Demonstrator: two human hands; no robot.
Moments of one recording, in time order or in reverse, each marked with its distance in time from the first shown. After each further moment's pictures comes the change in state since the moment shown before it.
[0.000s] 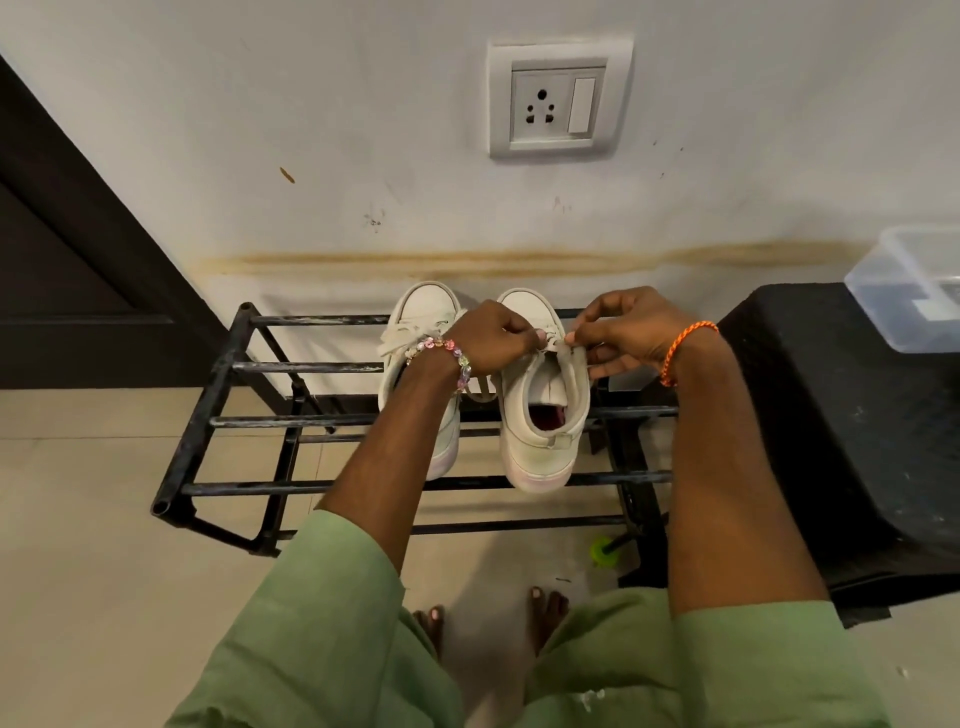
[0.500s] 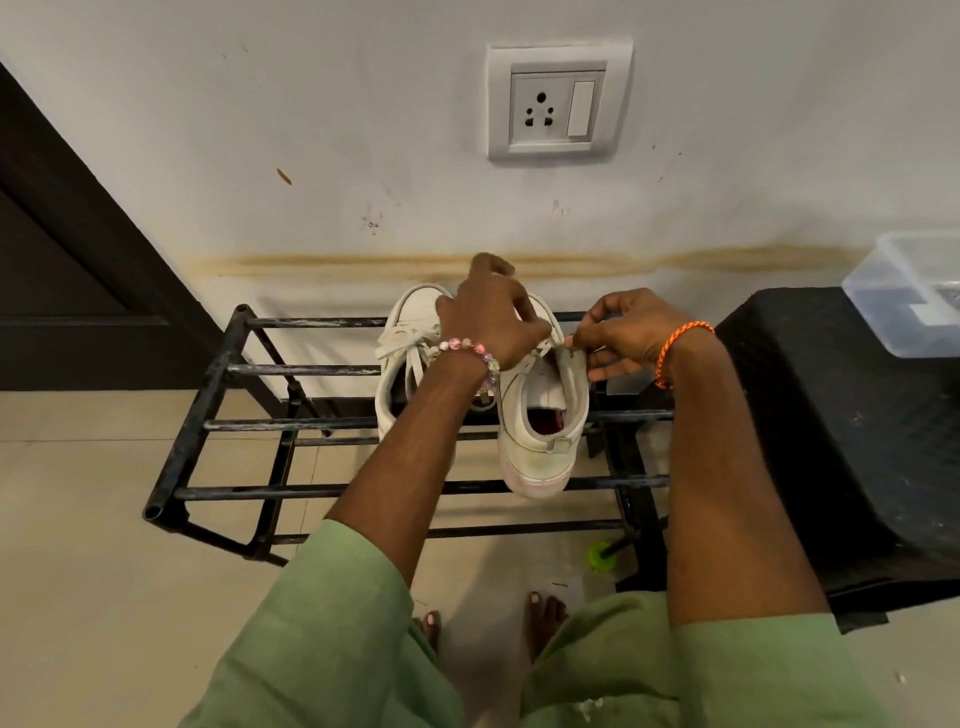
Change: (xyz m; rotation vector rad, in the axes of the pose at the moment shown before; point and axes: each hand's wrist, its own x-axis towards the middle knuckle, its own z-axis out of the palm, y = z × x) left_hand -0.004 0.022 0.000 0.254 0.367 0.032; right_hand -0.001 -0.004 0.005 -0.032 0.045 0.033
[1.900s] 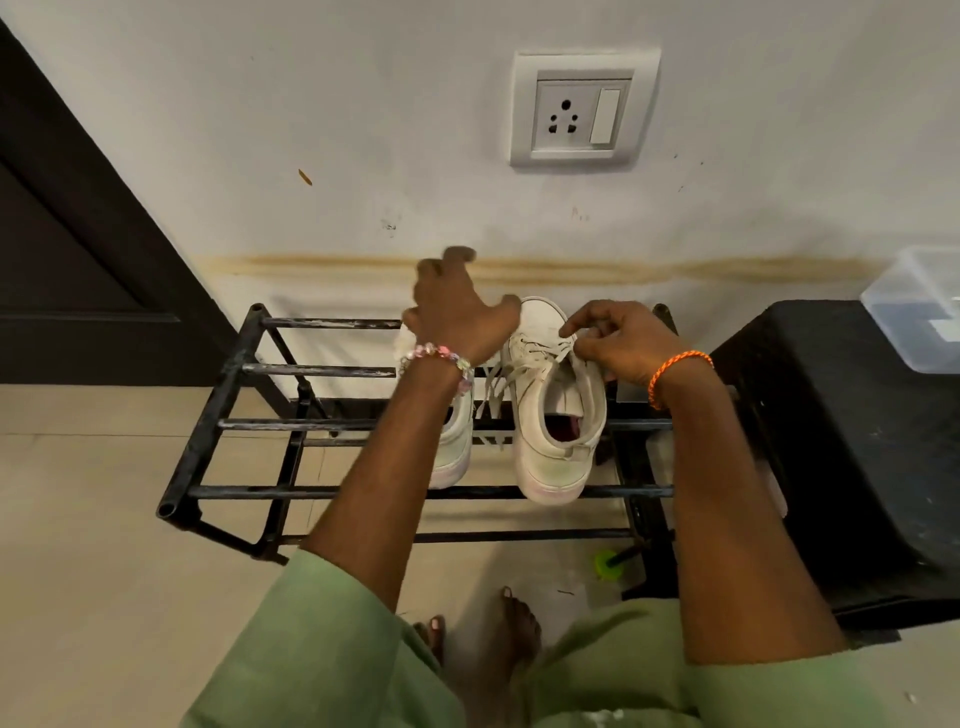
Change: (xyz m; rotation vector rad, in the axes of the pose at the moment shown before) left_hand -0.008 -0.018 -0.027 -0.234 0.112 -0.249; right_hand 0.003 0.004 0.021 -0.324 0.095 -0.265
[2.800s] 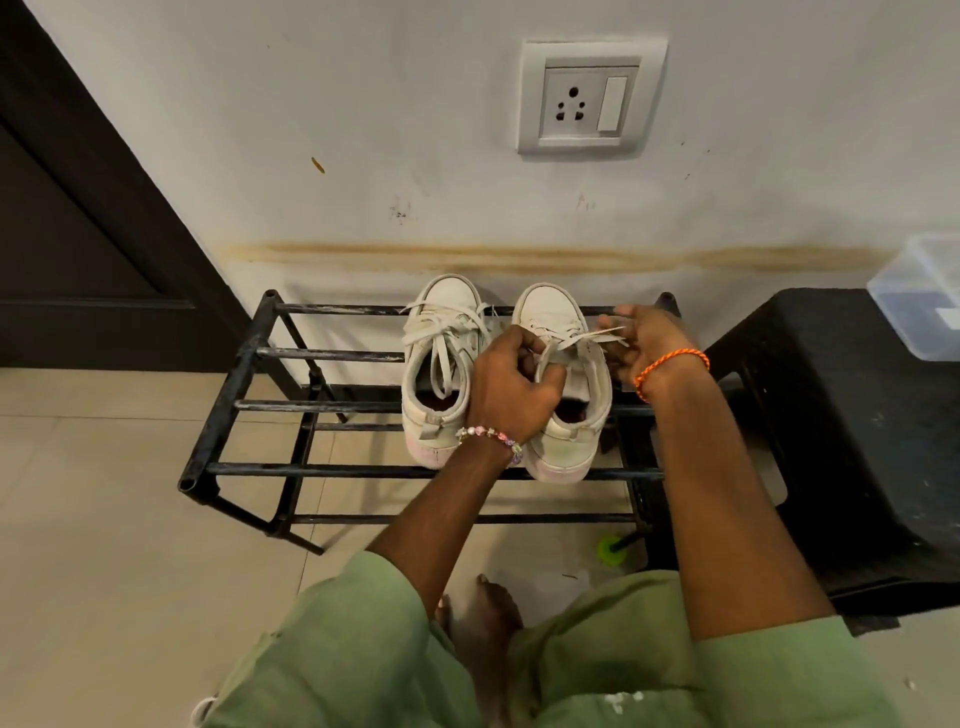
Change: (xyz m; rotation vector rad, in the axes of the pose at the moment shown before) left_hand -0.049 -0.044 0.071 -0.328 0.132 0.279; right_hand 0.008 0.014 0.010 0.950 0.284 0.493
